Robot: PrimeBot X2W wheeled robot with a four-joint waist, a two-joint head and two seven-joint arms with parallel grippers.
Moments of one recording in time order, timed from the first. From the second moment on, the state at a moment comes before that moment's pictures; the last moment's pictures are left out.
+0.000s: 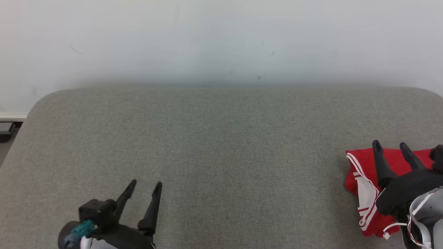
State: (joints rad) left arm -0.13 0.24 -0.45 0.14 -0.40 0.04 -0.04; right arm -0.10 -0.05 -0.26 -0.11 0.23 0.02 0.41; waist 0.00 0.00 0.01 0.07
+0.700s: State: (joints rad) left arm -0.08 0.18 -0.27 0.18 -0.48 0.11 -0.20; right arm 0.05 -0.04 -0.12 -0.05 0.28 0.09 0.12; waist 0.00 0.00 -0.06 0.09
